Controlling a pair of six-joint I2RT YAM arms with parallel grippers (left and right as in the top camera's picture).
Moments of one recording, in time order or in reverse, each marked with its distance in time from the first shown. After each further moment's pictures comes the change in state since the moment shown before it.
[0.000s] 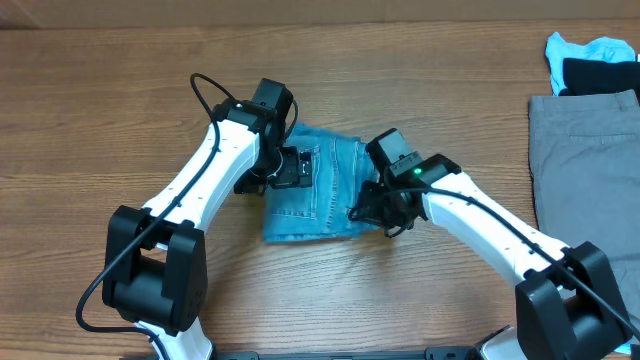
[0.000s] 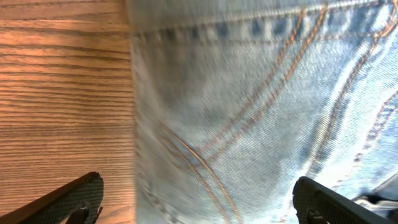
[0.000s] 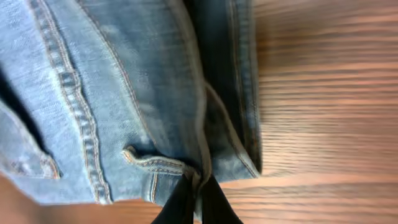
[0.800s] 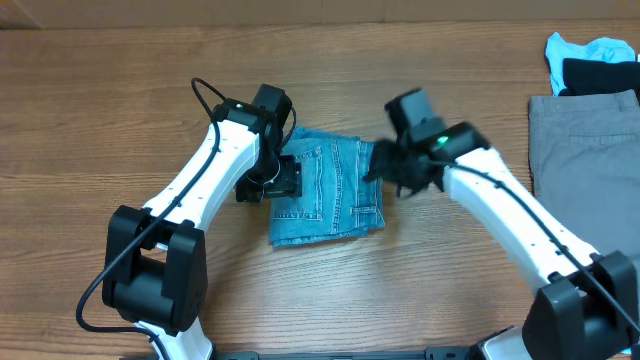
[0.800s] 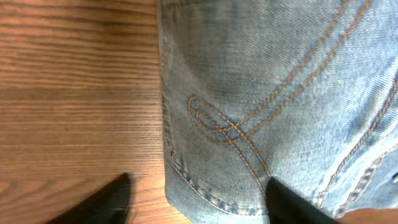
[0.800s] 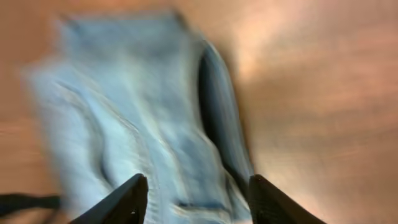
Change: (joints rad) left arm 0.000 0.000 -0.003 -0.097 -0.001 0.013; right arm -0.110 -0.012 0.217 -0.002 0.068 -0.056
